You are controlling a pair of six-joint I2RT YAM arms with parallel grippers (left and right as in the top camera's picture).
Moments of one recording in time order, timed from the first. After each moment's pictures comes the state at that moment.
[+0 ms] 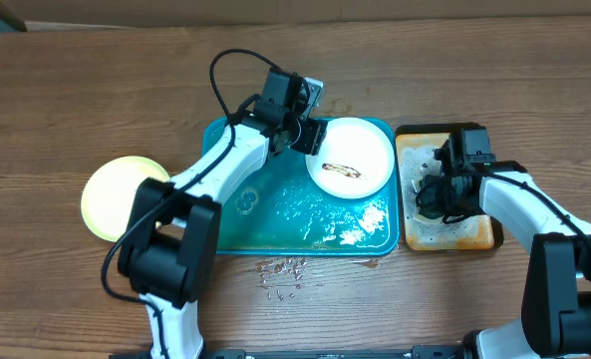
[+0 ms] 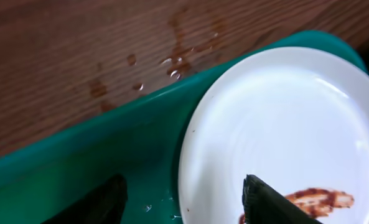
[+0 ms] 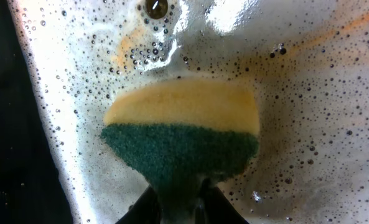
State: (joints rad) left arm -0.40 2.03 1.41 -0.36 0.19 -0.04; right arm 0.05 1.69 0.88 -0.58 -0.12 0.17
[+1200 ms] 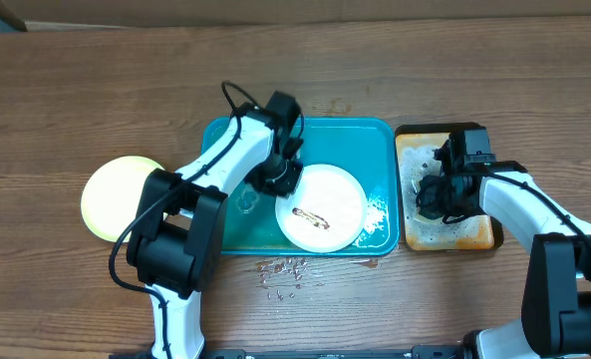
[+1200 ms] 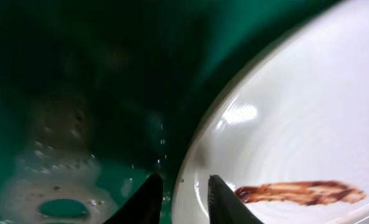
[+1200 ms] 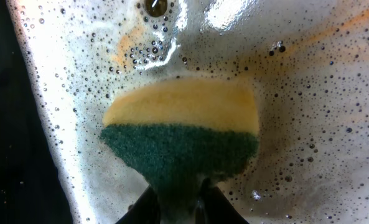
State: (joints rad) left arm -0.40 2.08 1.50 -1.03 0.14 -0.08; right arm 0.05 1.69 0.88 -0.58 -0.12 0.17
